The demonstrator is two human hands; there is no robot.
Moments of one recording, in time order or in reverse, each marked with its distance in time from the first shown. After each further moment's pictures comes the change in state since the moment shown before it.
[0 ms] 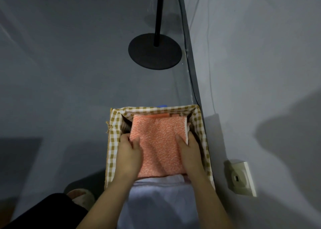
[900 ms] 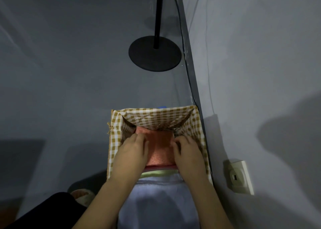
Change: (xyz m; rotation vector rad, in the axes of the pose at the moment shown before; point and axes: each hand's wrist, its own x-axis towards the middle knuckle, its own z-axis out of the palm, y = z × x) left_hand -0.007 0.005 -0.013 0.577 -0.067 0.552; right_hand -0.020 -0.009 -0.008 -0.789 0.039 -0.334
